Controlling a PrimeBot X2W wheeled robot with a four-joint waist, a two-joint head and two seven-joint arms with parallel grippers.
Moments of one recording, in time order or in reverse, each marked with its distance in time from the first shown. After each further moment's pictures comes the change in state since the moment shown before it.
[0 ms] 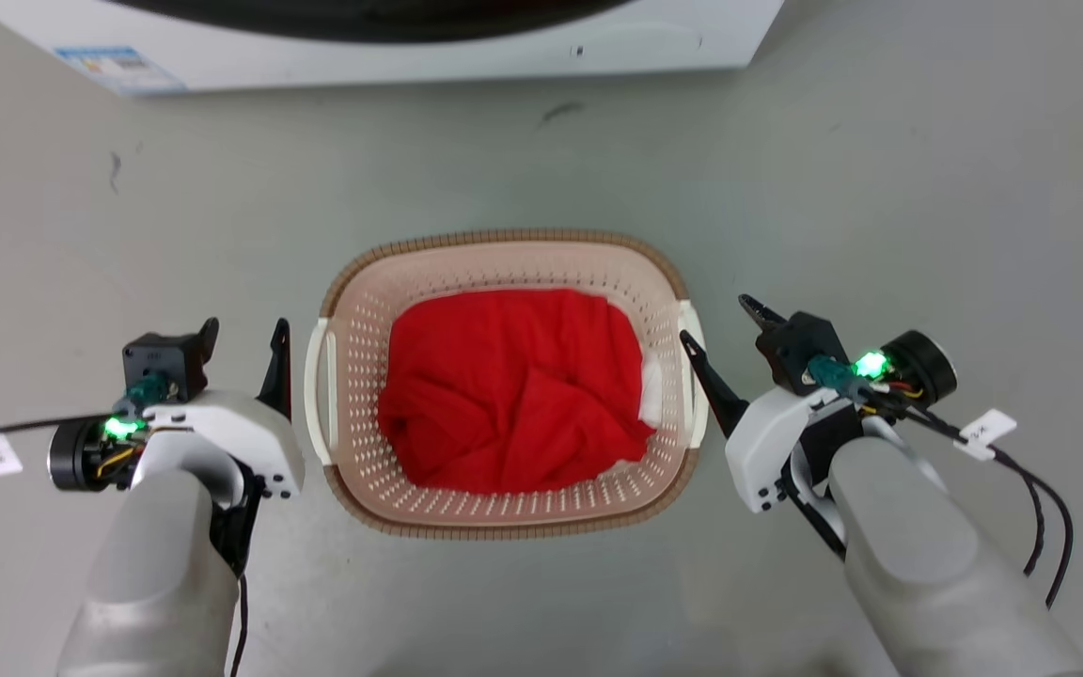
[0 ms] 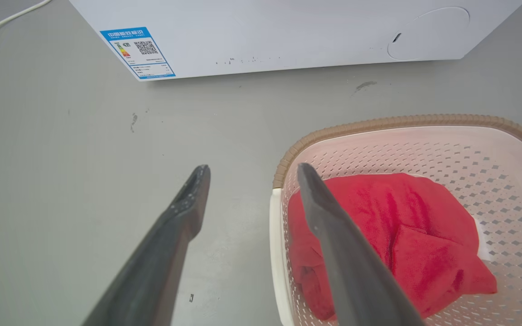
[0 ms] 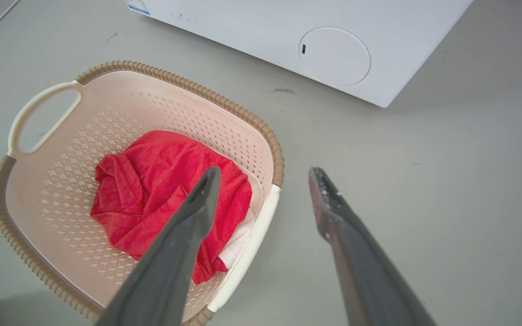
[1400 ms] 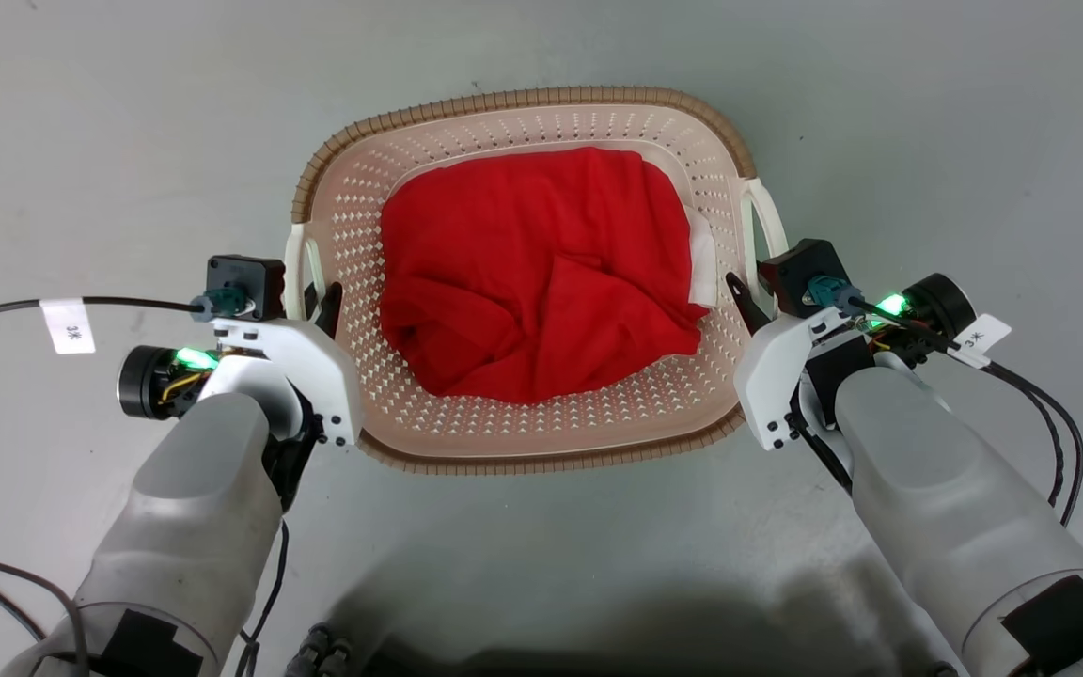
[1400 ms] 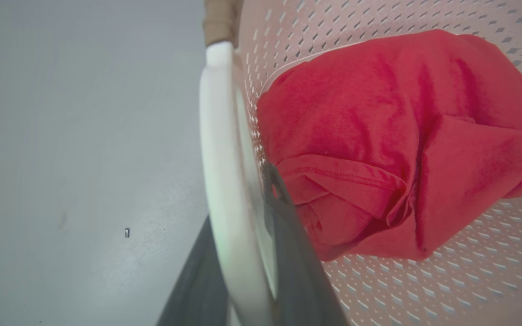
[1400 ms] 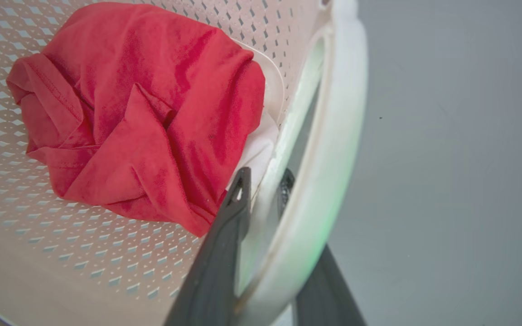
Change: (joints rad) left arm -0.295 0.010 -0.543 0.335 -0.428 -0.002 0.033; right arm -0.263 0.001 0.209 0.343 0.196 -0.003 0.026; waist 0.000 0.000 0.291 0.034
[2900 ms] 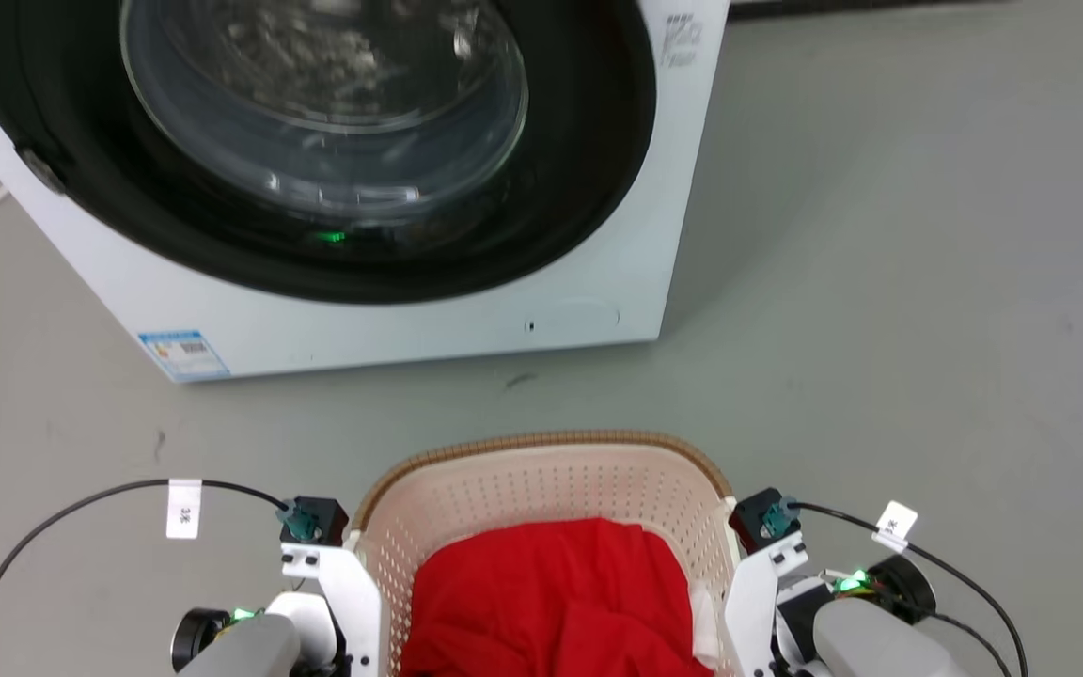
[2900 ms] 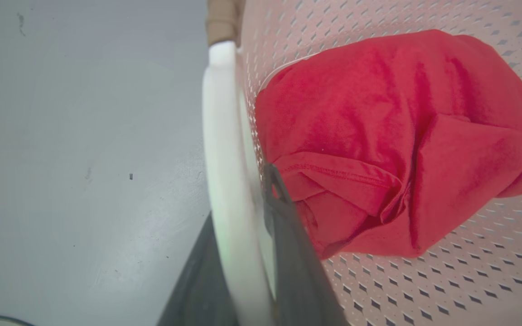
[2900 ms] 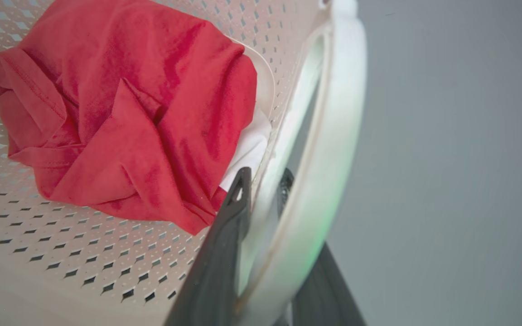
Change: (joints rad) left arm 0.316 0.019 -0.340 -0.065 -0.358 0.003 0.365; right arm 0.314 -0.015 0.393 -0.013 0.476 -0.004 0.338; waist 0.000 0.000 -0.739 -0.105
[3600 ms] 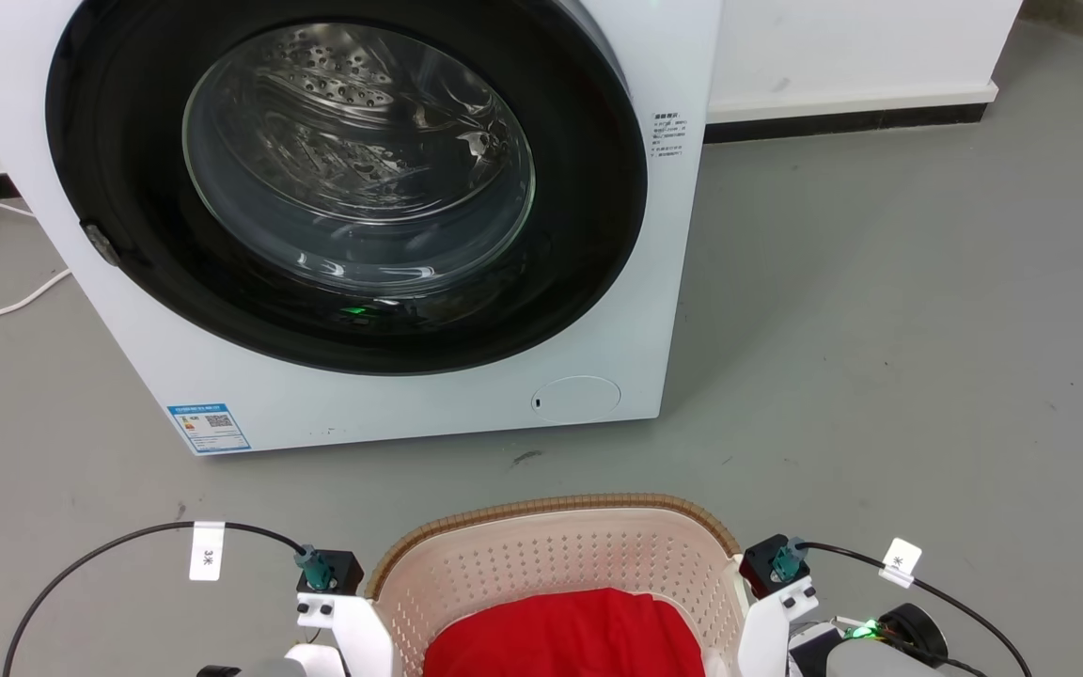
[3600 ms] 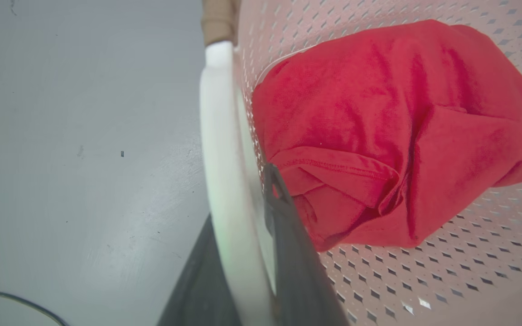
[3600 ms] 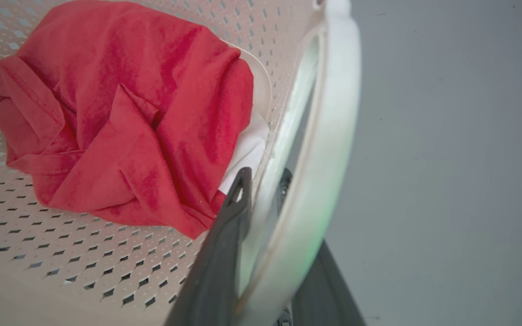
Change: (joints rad) left arm 0.057 -0.003 -0.108 -0.006 -0.124 0.001 0.092; right arm 0.047 -0.037 0.153 -0.010 0.168 0.001 0.038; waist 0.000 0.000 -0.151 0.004
